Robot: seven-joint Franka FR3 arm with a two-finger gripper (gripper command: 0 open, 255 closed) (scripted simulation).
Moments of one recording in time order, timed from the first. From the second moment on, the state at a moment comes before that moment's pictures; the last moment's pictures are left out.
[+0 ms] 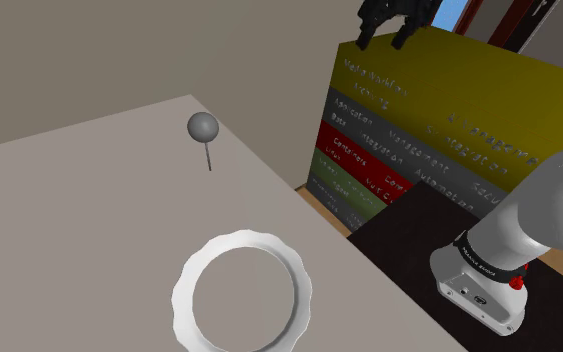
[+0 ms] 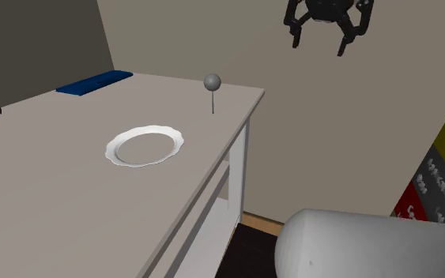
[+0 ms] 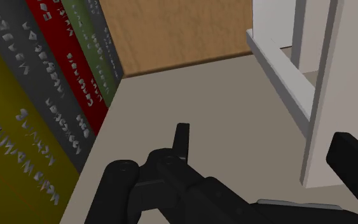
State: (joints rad) arm 0.04 -0.69 0.23 -2.24 0.12 1.81 0.41
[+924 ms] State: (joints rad) arm -0.03 -0.25 0.67 -1.93 -0.08 1.85 0.90
